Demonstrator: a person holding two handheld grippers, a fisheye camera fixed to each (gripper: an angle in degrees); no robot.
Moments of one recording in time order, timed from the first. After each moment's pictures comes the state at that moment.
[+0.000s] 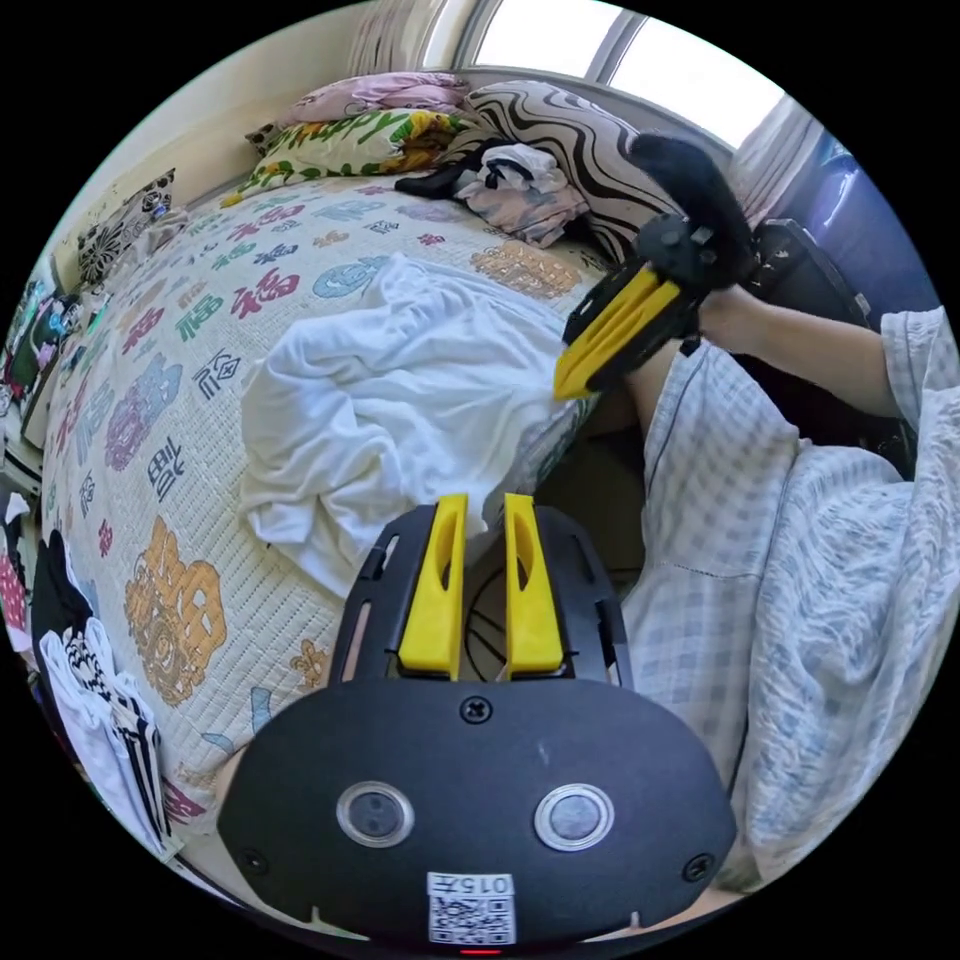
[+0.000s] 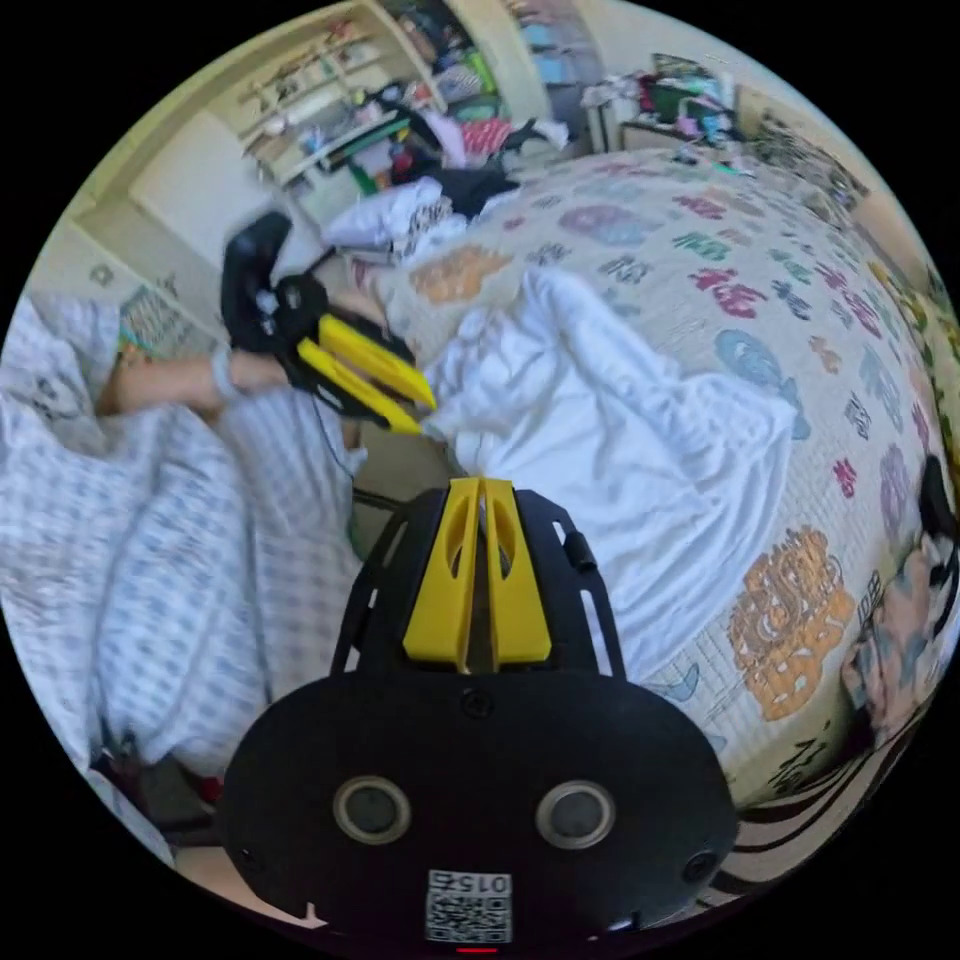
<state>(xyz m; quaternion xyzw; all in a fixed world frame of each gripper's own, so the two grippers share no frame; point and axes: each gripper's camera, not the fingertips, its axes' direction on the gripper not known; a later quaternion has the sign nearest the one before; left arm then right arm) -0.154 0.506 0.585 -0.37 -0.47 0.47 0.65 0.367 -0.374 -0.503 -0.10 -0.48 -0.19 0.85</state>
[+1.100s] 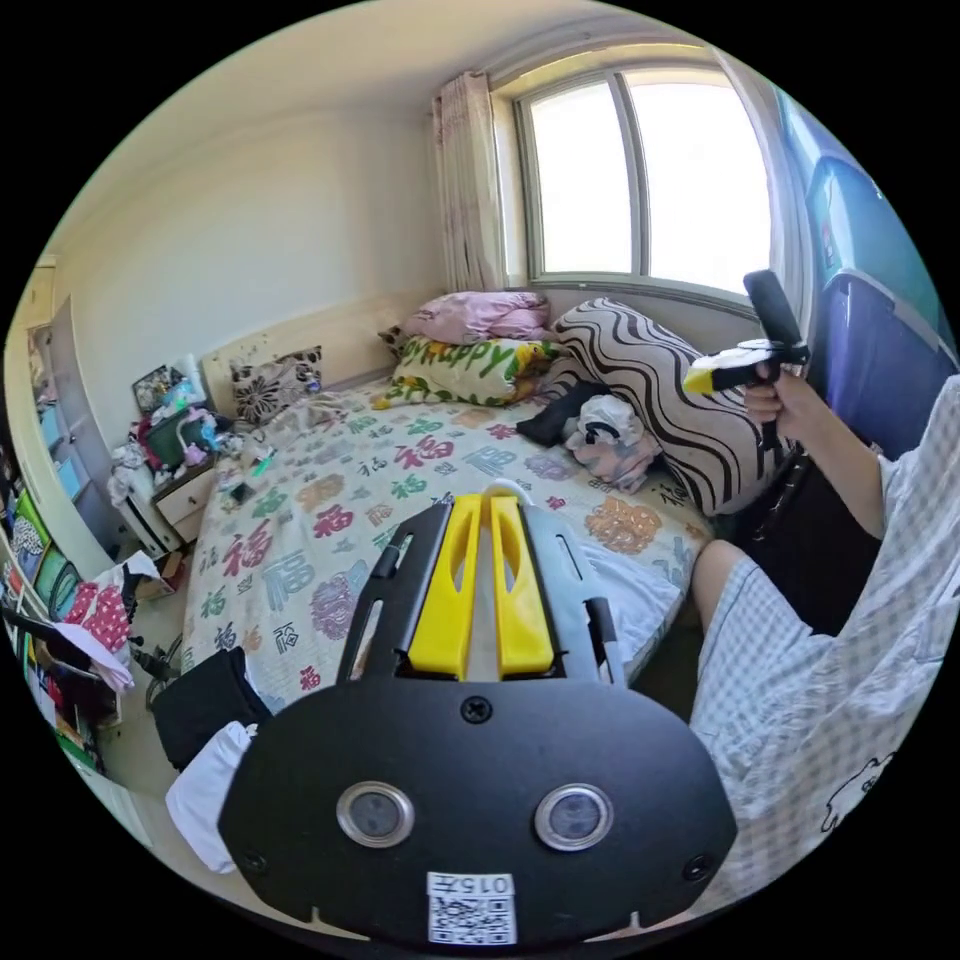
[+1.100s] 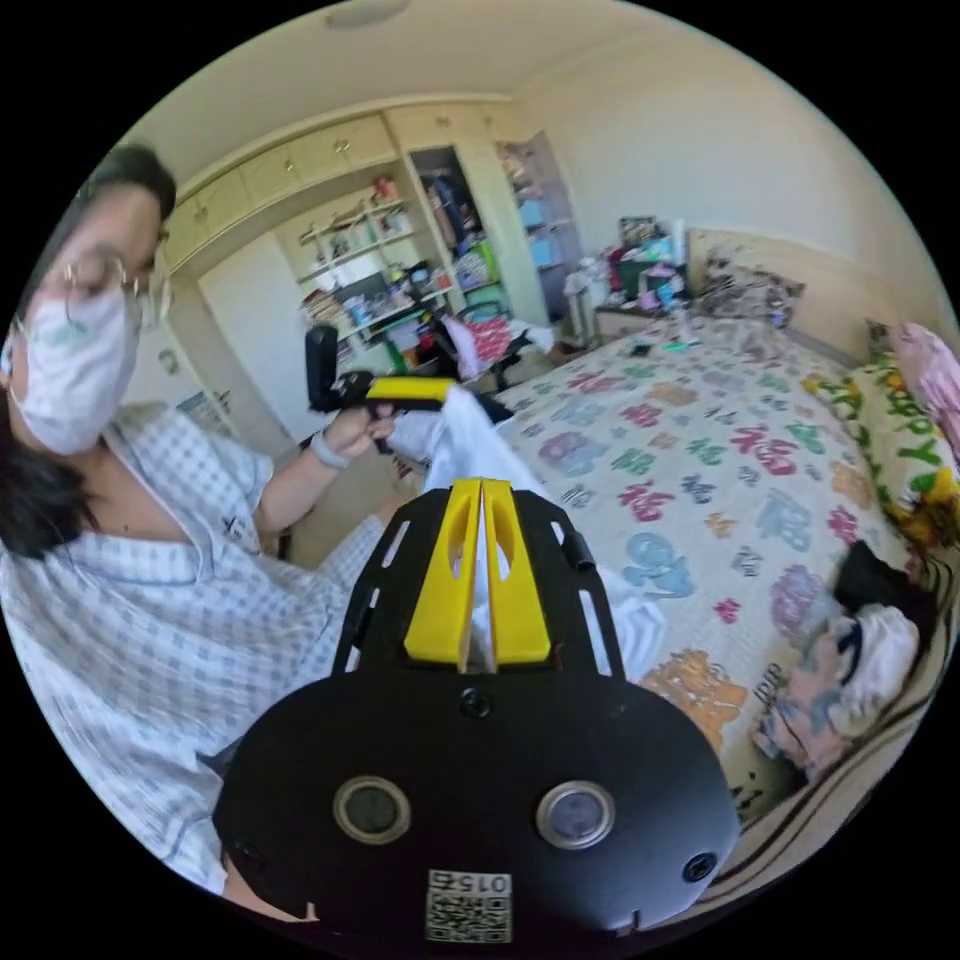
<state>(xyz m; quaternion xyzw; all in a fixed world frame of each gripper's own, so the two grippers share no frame) 0.053 0.508 0.537 -0.09 -0.44 0.62 0.65 0.583 -0.399 -0.723 0.15 -0.51 -0.01 0.85</state>
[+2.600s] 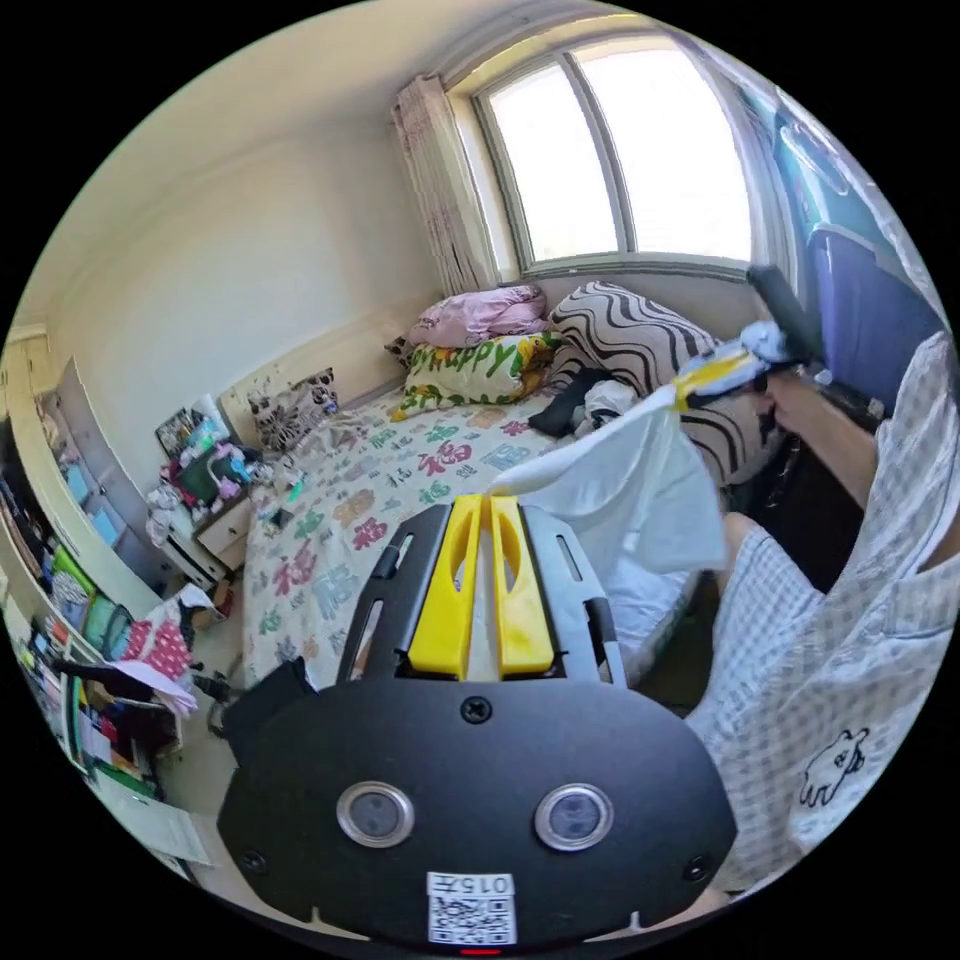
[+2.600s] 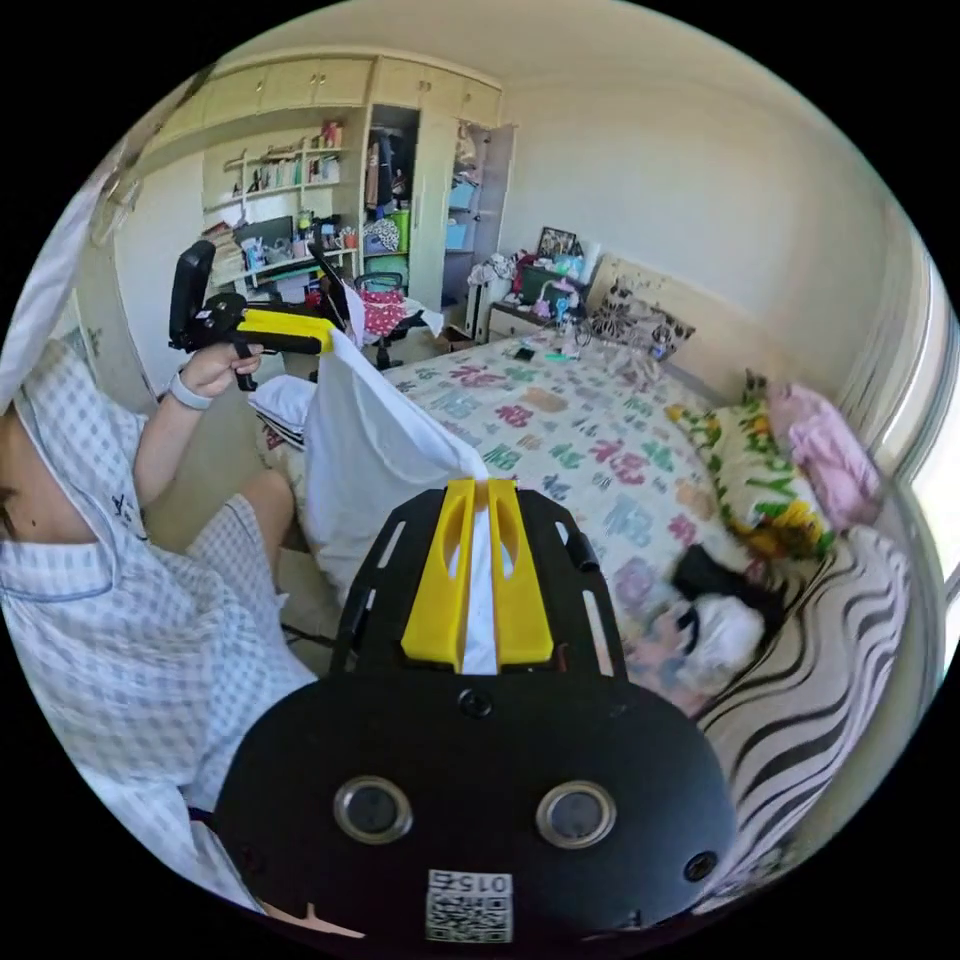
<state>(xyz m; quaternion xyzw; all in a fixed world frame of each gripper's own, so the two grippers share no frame) 0.143 0.480 0.512 -0.09 -0.48 0.66 0.58 0.597 -0.424 -0.808 0.13 -0.33 -0.04 0.94</state>
